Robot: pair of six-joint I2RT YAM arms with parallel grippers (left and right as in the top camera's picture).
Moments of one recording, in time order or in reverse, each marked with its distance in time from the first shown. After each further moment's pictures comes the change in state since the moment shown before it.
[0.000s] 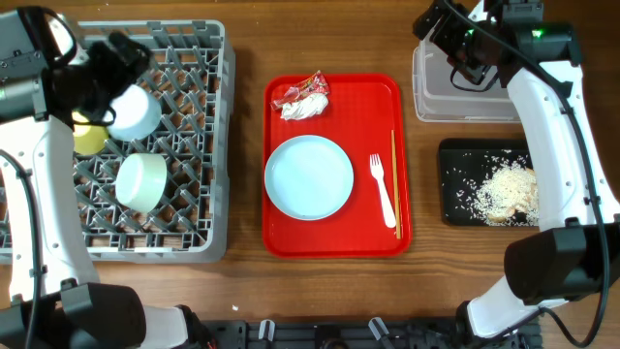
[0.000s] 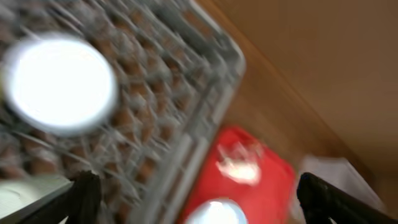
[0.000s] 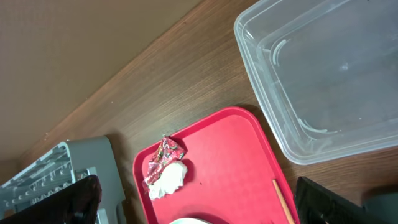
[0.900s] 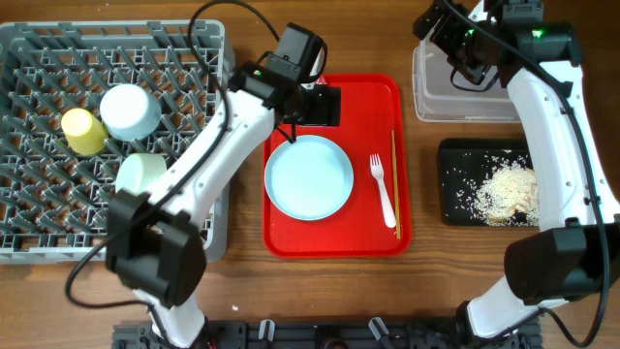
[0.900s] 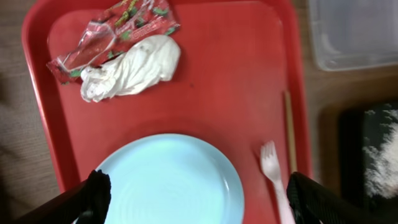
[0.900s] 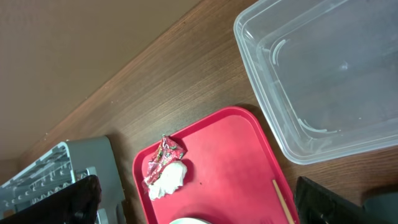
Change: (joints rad) left arm -0.779 0.297 -0.001 0.127 -0.280 0.077; right arm 0.000 0.000 0.000 0.000 0.000 0.000
